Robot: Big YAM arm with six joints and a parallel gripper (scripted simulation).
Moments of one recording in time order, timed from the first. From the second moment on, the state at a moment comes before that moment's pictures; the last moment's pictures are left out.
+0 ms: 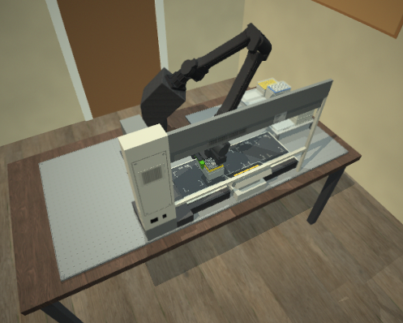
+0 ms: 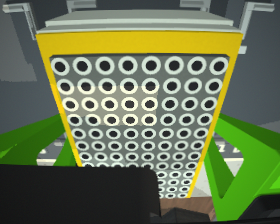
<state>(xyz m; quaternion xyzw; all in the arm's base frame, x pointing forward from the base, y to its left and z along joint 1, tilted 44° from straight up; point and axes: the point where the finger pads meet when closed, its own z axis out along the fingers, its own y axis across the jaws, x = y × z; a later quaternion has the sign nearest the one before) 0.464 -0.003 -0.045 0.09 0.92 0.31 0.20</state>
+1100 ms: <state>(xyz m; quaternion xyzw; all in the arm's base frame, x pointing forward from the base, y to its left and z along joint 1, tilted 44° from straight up) 0.467 0.001 -0.049 0.09 0.92 0.31 0.20</state>
